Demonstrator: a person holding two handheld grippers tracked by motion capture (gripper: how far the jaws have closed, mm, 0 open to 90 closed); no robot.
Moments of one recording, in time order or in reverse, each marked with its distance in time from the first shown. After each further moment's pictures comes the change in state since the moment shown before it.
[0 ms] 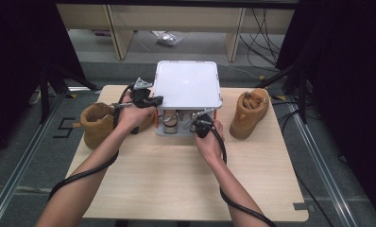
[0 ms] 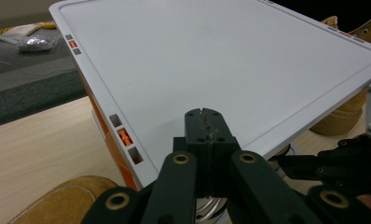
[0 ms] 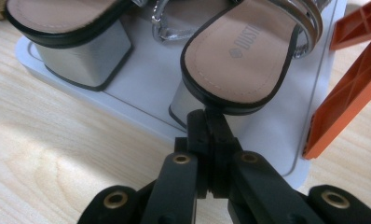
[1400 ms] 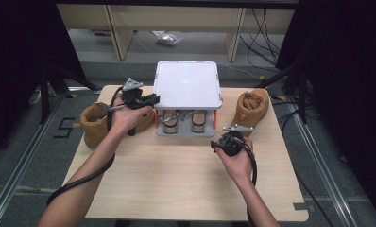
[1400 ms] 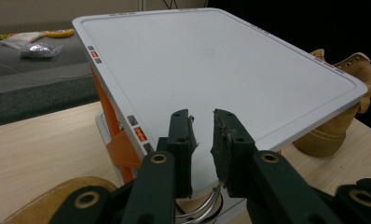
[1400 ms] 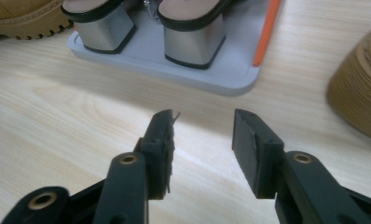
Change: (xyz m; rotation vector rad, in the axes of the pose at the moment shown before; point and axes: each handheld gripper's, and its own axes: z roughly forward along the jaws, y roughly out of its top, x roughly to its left) left arm 0.006 -0.007 -0.026 -0.111 -0.005 -0.090; right arm -0.047 -0.073 -0.071 -0.122 0.146 0.158
